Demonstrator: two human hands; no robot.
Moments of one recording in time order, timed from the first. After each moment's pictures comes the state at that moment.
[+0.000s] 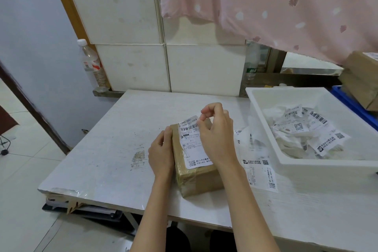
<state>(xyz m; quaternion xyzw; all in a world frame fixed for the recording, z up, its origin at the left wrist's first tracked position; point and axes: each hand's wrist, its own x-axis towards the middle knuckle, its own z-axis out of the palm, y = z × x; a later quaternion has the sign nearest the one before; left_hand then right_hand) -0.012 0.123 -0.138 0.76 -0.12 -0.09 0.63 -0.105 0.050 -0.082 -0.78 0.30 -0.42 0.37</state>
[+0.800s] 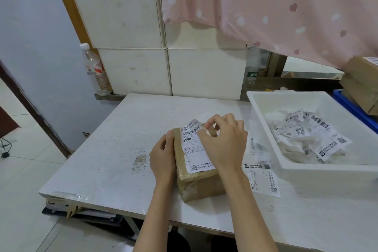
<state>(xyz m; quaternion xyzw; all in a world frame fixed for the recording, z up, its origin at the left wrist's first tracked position) -0.011 0.124 -0.142 0.76 -0.12 -0.09 0.64 -0.109 0.050 -0.086 -0.79 0.40 -0.41 0.23</state>
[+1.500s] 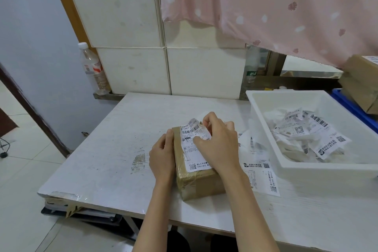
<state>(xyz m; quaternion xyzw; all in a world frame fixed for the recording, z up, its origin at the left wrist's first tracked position) -0.011 0.122 -0.138 0.76 -0.12 -0.10 0.63 -0.112 0.054 -0.083 -0.83 0.35 -0.31 0.30</state>
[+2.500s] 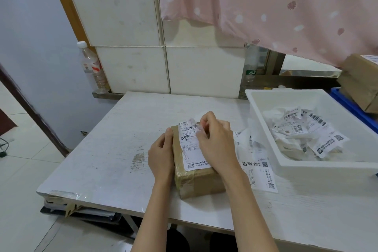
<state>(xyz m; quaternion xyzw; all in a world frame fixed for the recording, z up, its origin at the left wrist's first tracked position) -0.012 0.124 -0.137 0.76 -0.13 -0.10 0.63 -0.112 0.053 -0.085 -0.83 0.31 -0.32 0.34</state>
